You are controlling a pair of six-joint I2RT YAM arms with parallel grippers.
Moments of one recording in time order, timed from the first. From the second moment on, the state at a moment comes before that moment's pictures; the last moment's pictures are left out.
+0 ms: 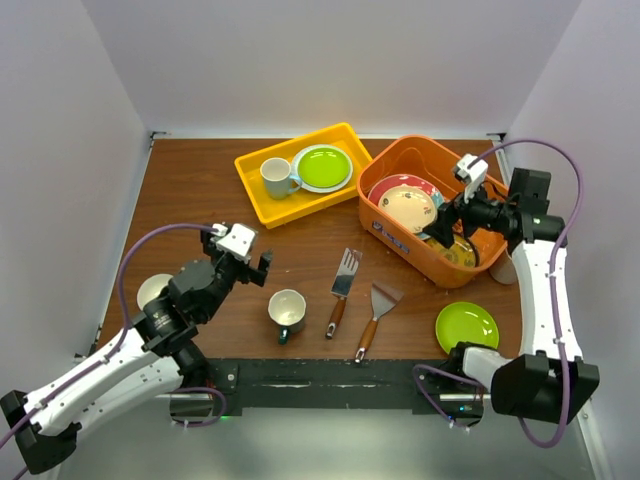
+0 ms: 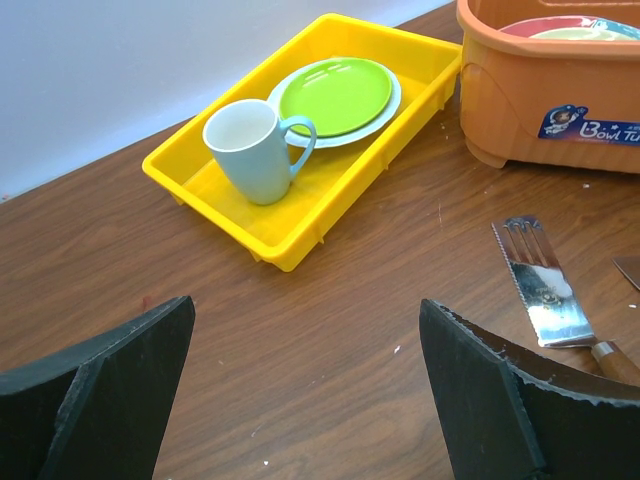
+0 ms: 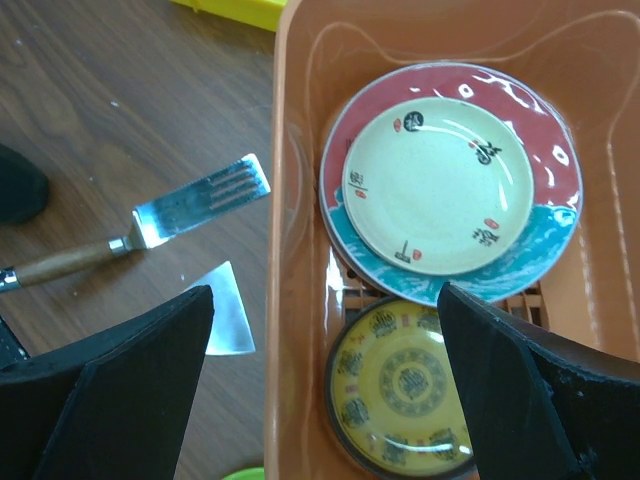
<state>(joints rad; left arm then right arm) -0.84 0.57 0.58 -0.15 -0.46 0.11 -0.18 1.13 1.13 -0.76 -0.83 -0.56</state>
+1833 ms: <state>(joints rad) -0.78 0.58 0.57 -0.15 -0.49 0.11 0.81 1.34 0.92 -1.35 -0.26 -1.60</state>
